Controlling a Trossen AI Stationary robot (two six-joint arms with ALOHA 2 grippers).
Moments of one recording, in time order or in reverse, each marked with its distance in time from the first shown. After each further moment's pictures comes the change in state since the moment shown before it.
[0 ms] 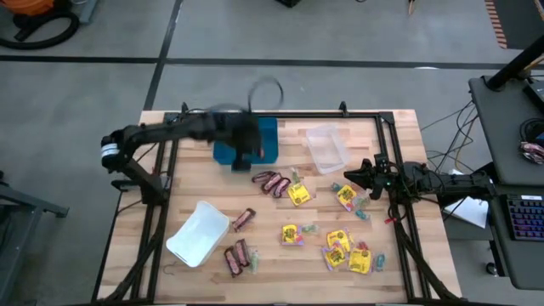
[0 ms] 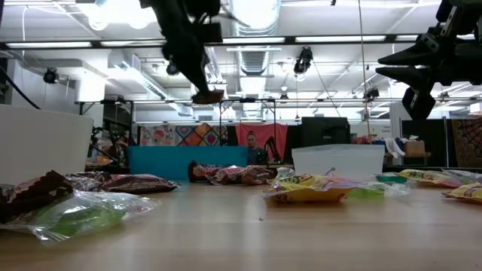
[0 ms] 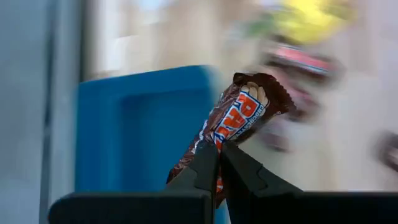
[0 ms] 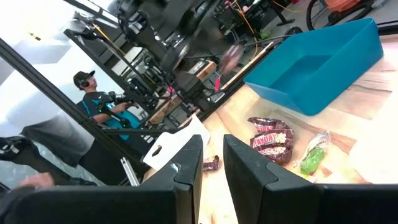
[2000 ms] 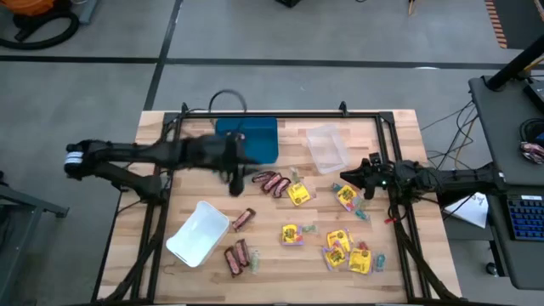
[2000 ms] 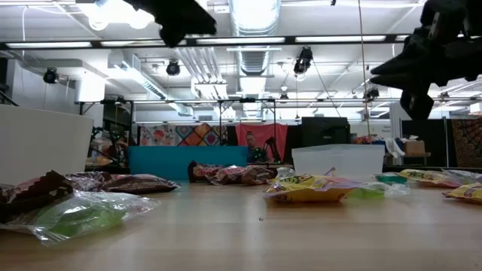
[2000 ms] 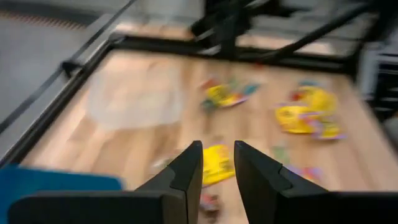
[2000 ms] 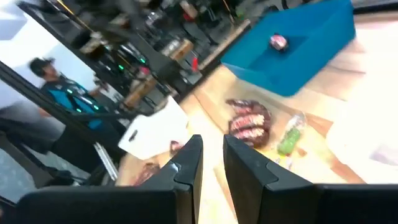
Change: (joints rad) left arm -0.345 -0.406 -0.462 0.666 0.062 -0.450; right arm 0.000 0.273 0.102 -0.031 0.016 0.018
